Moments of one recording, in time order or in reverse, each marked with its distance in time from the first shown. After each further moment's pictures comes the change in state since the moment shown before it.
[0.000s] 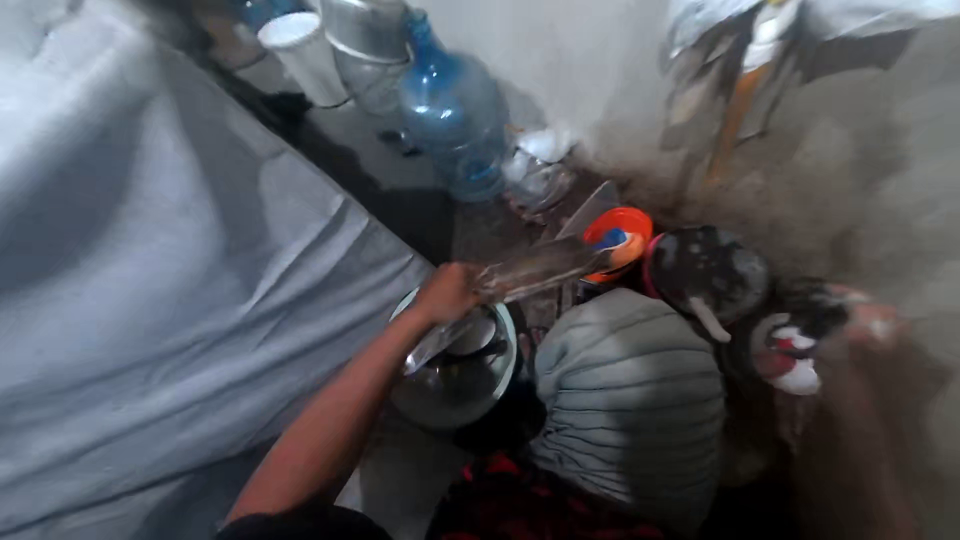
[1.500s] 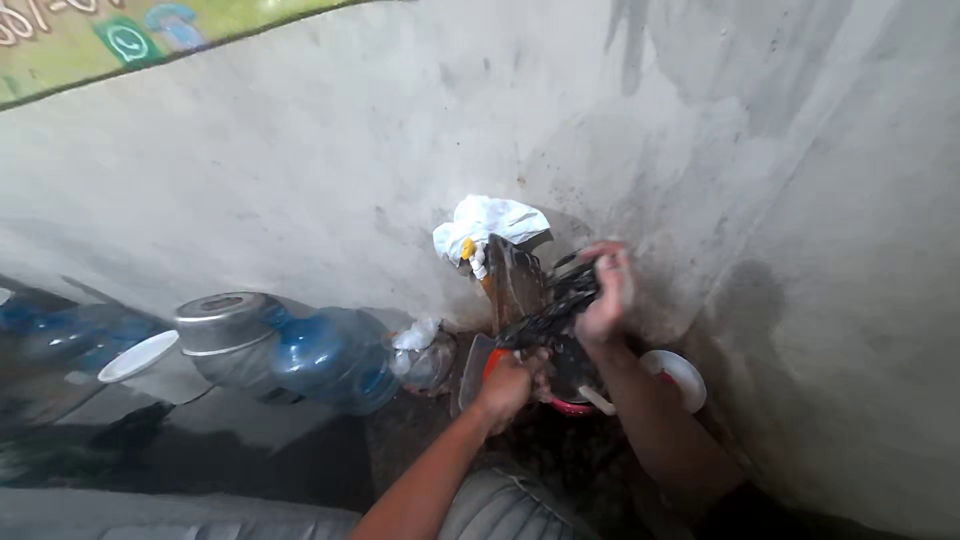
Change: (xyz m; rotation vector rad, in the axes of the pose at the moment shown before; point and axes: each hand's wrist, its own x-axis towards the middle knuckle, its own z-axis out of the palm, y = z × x) left_hand 0.086 0.280 0.038 -0.832 -0.406 0.172; right_hand 0.069 -0.221 0.041 0.646 0.477 -0.547
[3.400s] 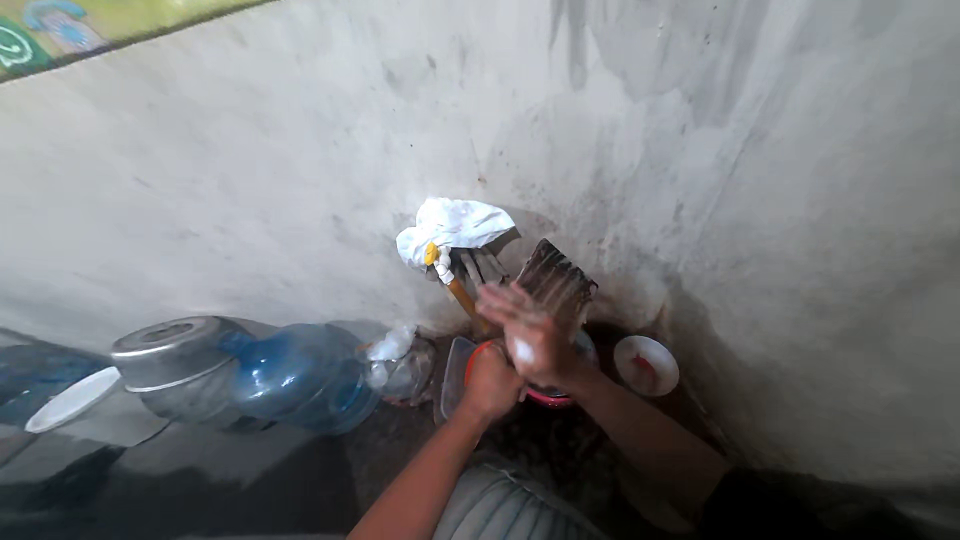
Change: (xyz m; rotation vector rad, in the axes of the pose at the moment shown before) left_hand 0.010 0.008 0.007 0.624 0.113 0.254; right_hand -0.044 0.017 -0.004 -0.429 -0.552 -0.299
